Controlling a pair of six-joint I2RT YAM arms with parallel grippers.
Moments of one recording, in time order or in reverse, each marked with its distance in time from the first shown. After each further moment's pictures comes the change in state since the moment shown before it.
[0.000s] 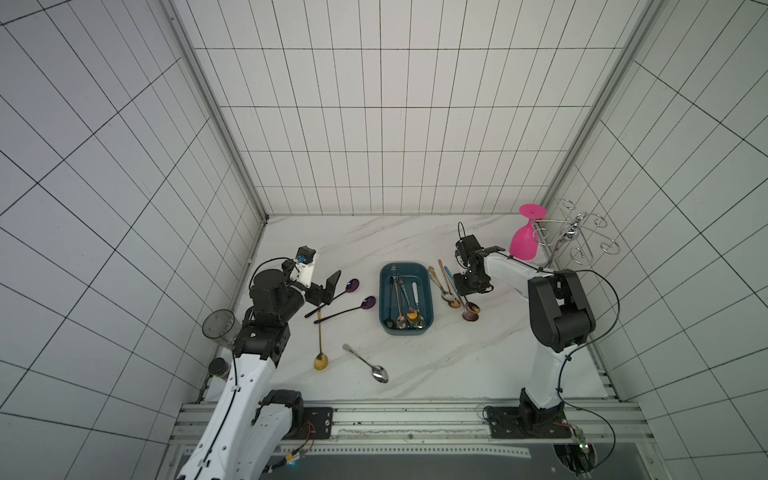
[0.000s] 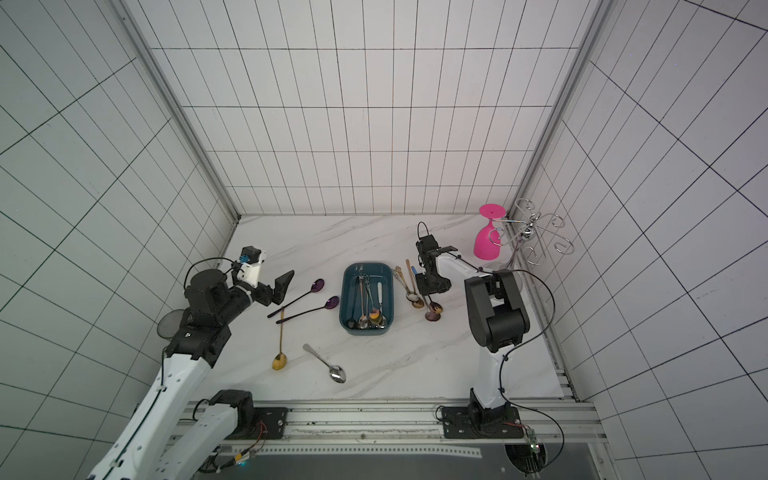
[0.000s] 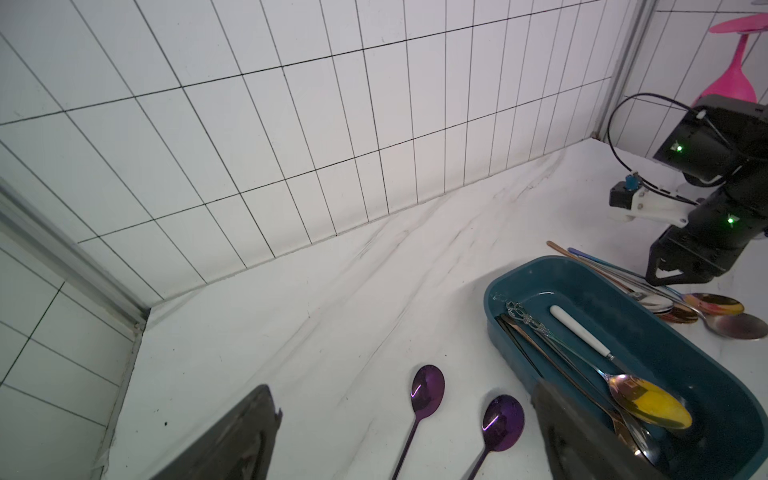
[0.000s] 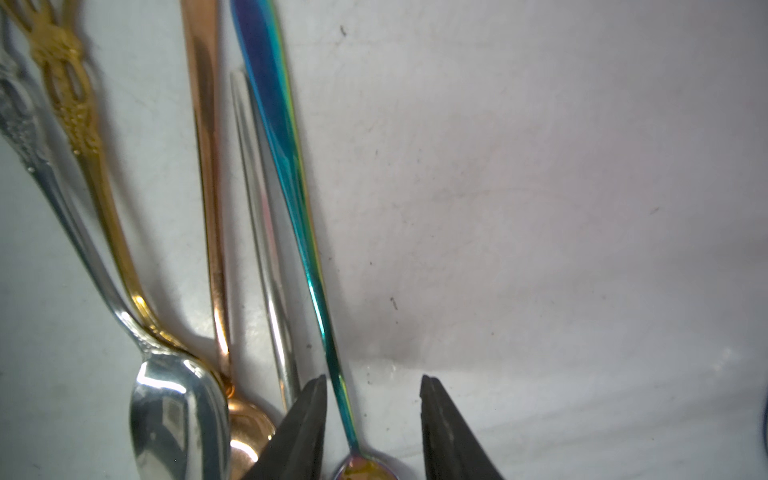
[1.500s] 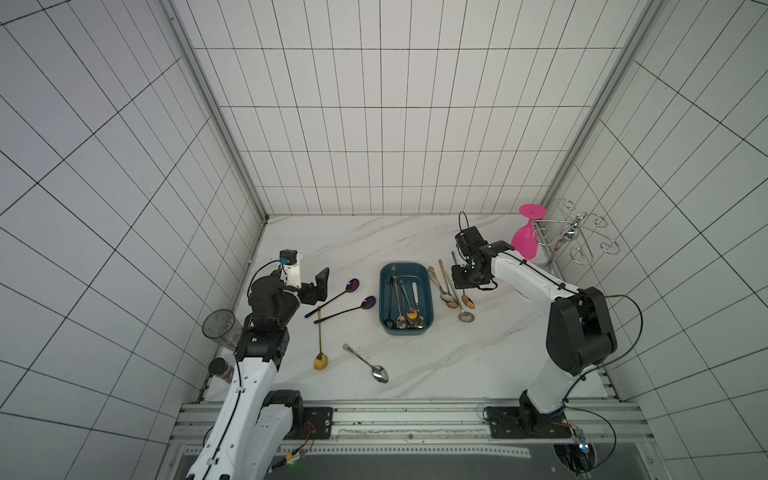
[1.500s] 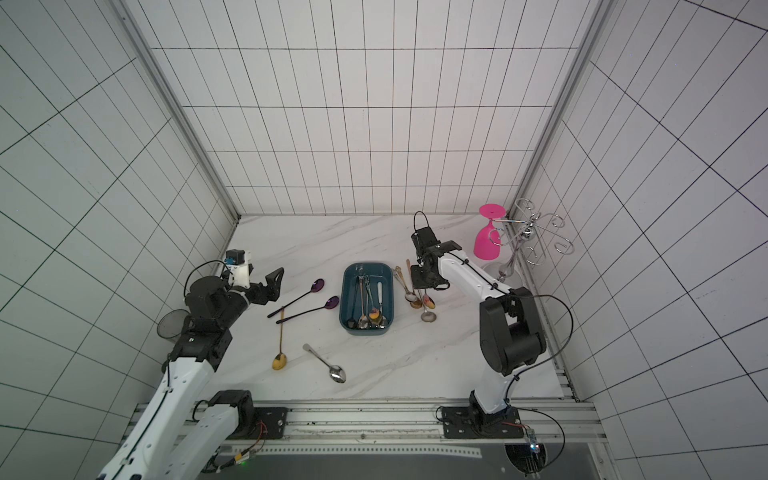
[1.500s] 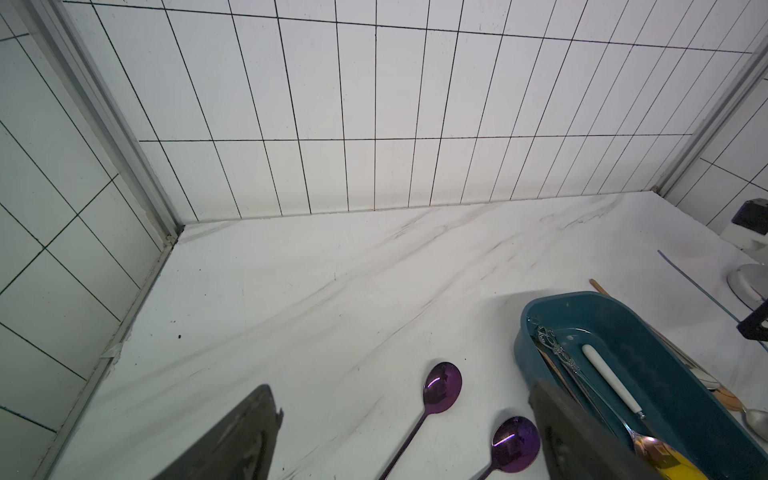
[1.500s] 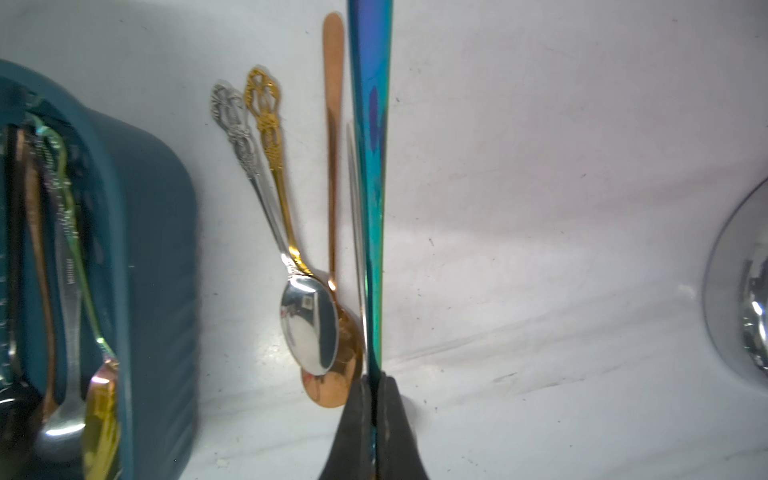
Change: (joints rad) left arm 0.052 -0.012 -0.082 0.079 -0.089 -0.161; right arm 0.111 -0.202 0.032 -0.098 -0.039 0.199
